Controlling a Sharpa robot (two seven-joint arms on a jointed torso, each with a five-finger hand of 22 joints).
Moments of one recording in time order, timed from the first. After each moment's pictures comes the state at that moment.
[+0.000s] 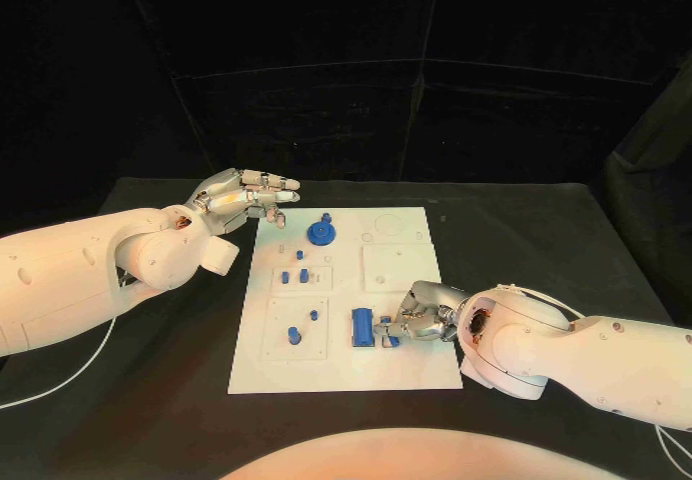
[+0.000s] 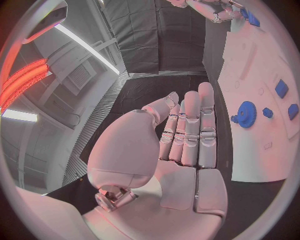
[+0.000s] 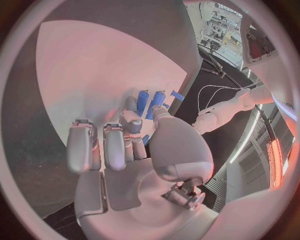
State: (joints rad) left arm 1.28 -0.87 -0.16 1.41 -0.02 0.00 0.32; left_hand 1.32 -0.05 0.43 -0.15 0.05 0.98 0.18 0.17 0.07 0.98 0.11 0.38 0.12 1.14 0.03 0.92 0.55 0.17 1.14 0.12 0.57 0.69; right arm 0.99 -0.91 -0.07 1.87 -1.24 -0.27 -0.56; right_hand 1.04 0.01 -0.04 0.25 0.30 1.12 0.05 0.23 0.39 1.38 -0.02 0.99 1.14 1.47 -0.08 1.40 1.31 0.06 1.43 0.04 1.43 1.31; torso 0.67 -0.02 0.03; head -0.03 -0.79
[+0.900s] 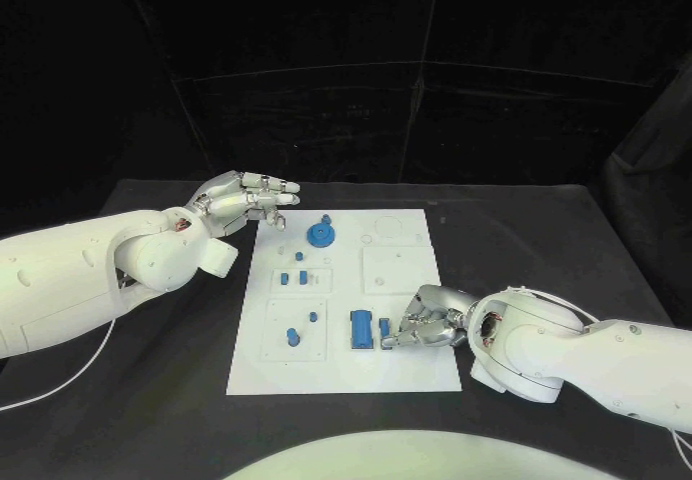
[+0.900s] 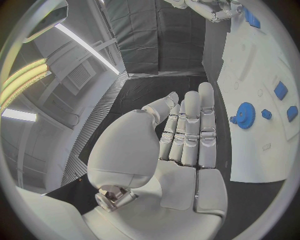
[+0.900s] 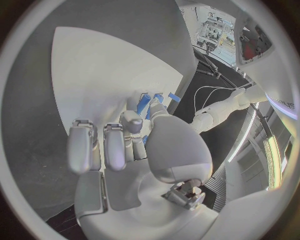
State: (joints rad) left arm 1.28 -0.88 -0.16 1.41 -0.02 0.01 0.31; left_hand 1.32 -0.05 0.42 -0.15 0.05 0.98 0.18 0.17 0.07 0.98 0.11 0.38 0.12 1.14 0.03 0.92 0.55 0.17 1.14 0.13 0.57 0.69; right arm 0.98 -0.96 -0.07 1.89 -1.21 -0.23 -0.49; right_hand 1.14 0.00 -0.09 0.18 0.14 1.12 0.05 0.23 0.41 1.38 -0.02 0.97 1.14 1.47 -0.08 1.41 1.31 0.06 1.43 0.04 1.44 1.31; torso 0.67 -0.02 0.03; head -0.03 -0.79
